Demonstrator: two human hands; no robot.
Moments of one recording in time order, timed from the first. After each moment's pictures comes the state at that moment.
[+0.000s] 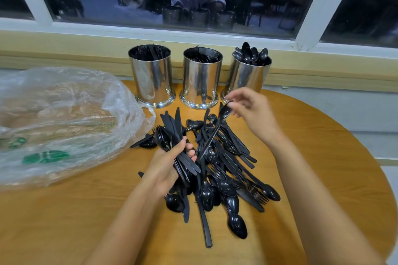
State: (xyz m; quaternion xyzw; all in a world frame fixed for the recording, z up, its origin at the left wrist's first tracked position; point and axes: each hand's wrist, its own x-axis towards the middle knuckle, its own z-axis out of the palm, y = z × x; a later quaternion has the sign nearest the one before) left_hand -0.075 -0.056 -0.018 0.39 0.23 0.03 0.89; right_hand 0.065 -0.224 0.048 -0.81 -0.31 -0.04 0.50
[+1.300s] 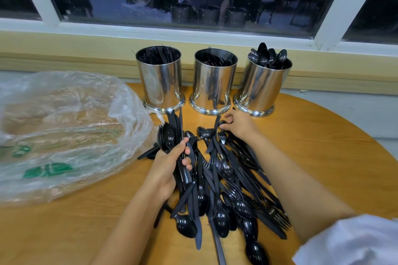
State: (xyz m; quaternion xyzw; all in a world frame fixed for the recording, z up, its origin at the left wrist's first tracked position) left_hand -0.047 -0.024 -0.031 0.46 0.25 0.09 0.85; right_hand 0.155 -0.156 -0.037 -0.94 -0.18 0.09 0.26
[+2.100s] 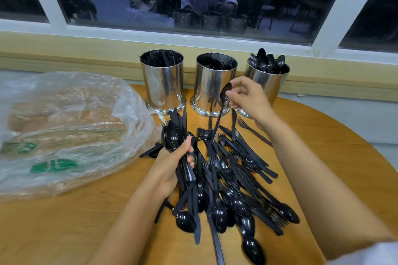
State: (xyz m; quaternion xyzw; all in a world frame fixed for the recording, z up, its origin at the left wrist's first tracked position) left_hand -0.053 -0.025 -0.023 0.48 0.23 0.04 0.85; right_hand 0.115 -0.165 0.061 -0.80 -0.26 0.04 0.54
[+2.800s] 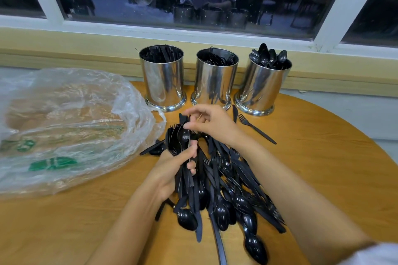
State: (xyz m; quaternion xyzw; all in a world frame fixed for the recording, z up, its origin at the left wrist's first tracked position) left_hand -0.061 -0.025 -0.029 0.46 0.20 0.00 0.86; right_hand 0.072 -0.123 0.017 -0.75 -0.41 0.15 0.49
